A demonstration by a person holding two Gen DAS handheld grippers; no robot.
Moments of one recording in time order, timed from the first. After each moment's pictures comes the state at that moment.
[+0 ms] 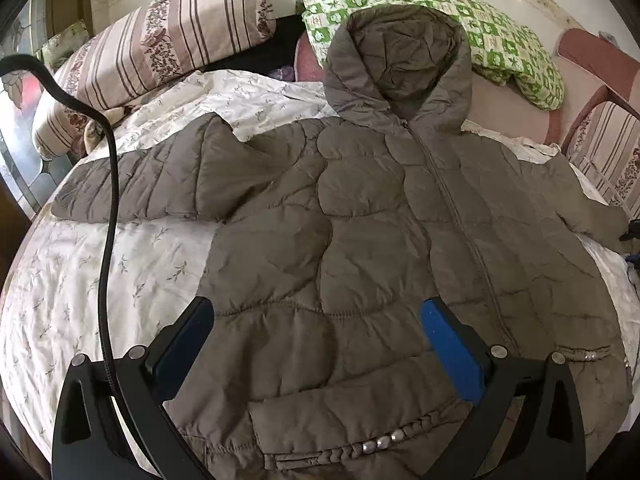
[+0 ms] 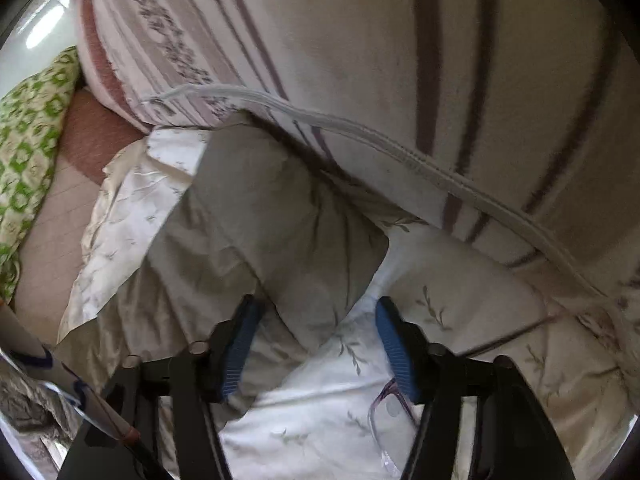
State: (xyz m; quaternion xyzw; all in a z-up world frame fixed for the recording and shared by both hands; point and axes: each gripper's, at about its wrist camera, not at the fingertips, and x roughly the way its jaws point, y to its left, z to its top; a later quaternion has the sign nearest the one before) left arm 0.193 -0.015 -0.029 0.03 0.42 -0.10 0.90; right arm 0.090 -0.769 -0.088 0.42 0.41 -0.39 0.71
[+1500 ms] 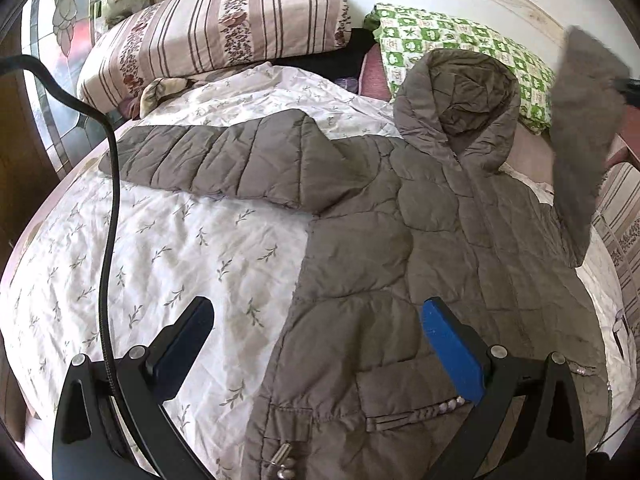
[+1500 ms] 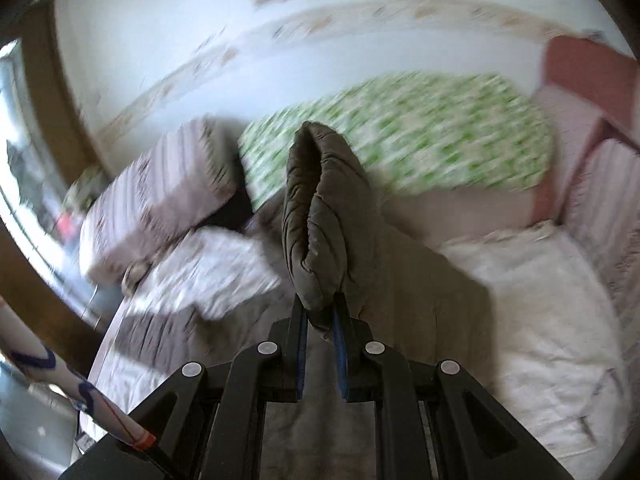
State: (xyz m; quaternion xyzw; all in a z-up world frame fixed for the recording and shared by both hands) left arm 0.173 0.078 -0.009 -0.04 0.42 -0.05 0.91; right arm 0.253 -0.235 0.167 0.13 0.38 0.00 0.92
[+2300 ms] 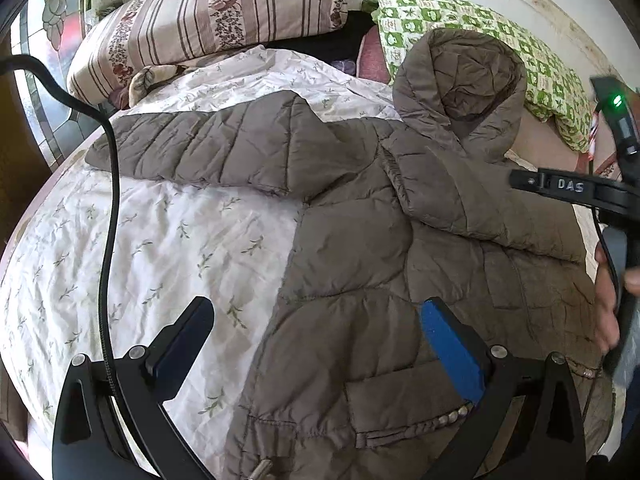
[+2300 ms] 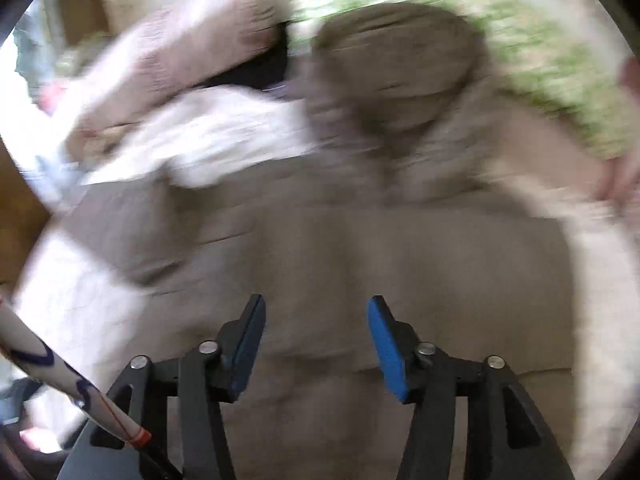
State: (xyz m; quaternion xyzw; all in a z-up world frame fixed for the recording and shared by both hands) left arm 0.190 0.060 -0.024 -0.03 0.44 -0.05 0.90; right arm 0.283 -0.197 -0.017 0.00 0.47 -0.05 0.88
